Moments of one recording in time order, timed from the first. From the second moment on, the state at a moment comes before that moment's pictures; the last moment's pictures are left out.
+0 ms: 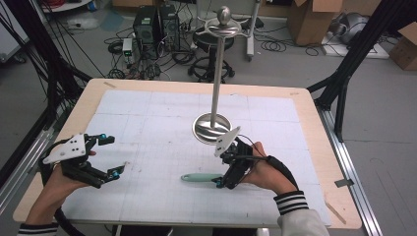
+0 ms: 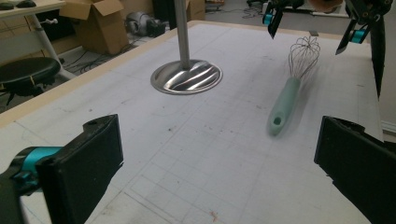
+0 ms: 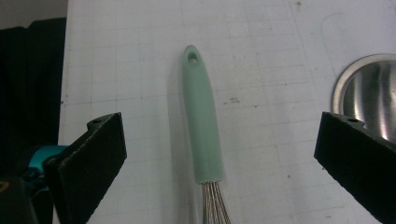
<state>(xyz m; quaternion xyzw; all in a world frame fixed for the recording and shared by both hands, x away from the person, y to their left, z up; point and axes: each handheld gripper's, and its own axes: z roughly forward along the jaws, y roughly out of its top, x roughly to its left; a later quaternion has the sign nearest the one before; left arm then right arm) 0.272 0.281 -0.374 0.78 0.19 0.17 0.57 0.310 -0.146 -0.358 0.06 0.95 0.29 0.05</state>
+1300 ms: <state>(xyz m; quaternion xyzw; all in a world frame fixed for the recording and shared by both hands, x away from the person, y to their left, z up) 0.272 0.279 -0.375 0.78 0.19 0.17 0.57 0.311 -0.116 -0.403 0.05 0.98 0.20 0.06</state>
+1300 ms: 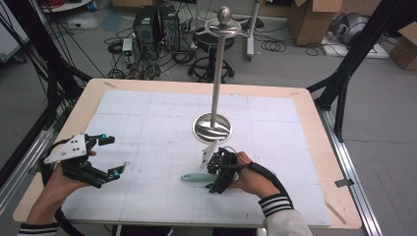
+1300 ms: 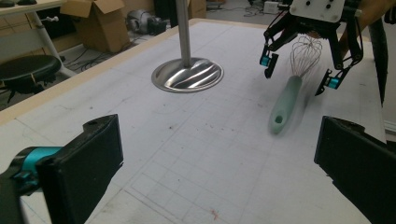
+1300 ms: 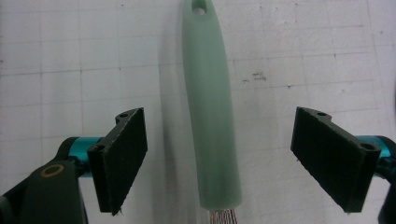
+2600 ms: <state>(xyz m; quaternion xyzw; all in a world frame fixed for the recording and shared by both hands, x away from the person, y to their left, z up) 0.272 0.276 -0.376 0.79 0.19 0.17 0.56 0.315 -0.107 -0.412 0.03 0.98 0.17 0.03</state>
